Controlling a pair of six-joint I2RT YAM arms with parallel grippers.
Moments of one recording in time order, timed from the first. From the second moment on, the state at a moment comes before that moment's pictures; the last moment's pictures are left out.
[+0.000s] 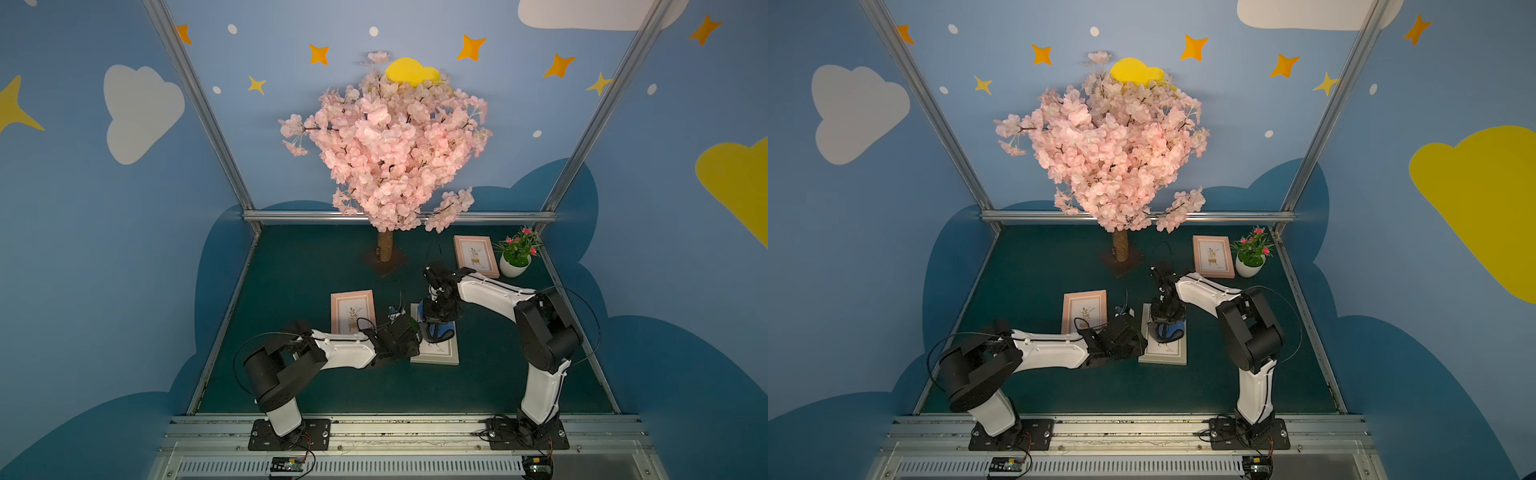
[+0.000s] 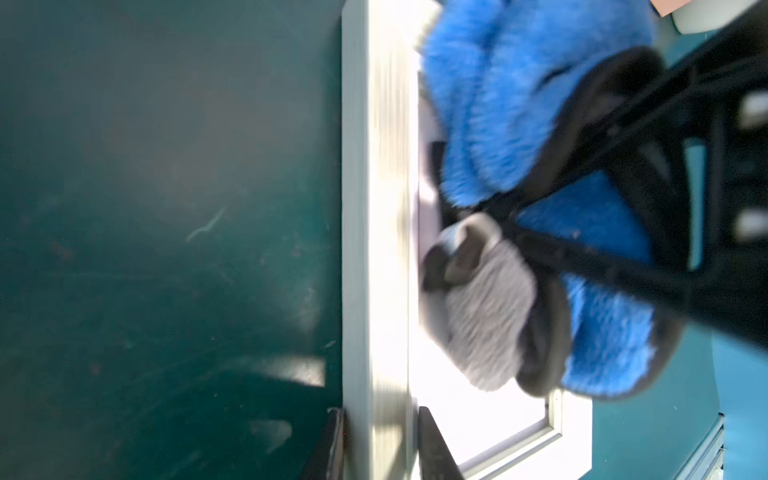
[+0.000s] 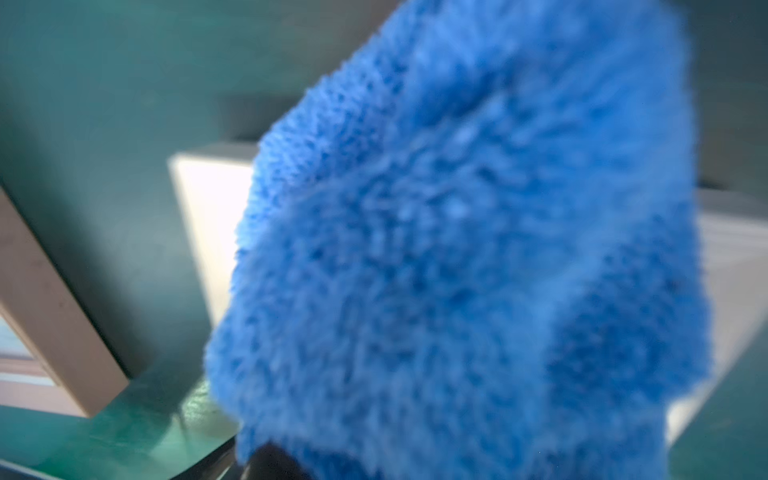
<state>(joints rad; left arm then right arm) -0.96 1.71 0.79 0.02 -0.07 -1.01 0.58 1.90 1.29 -0.81 -0.13 0.57</state>
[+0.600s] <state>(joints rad) -0.95 1.70 0.80 -0.04 -0.06 -1.00 0.64 1.49 0.98 -0.85 -0.17 0.58</state>
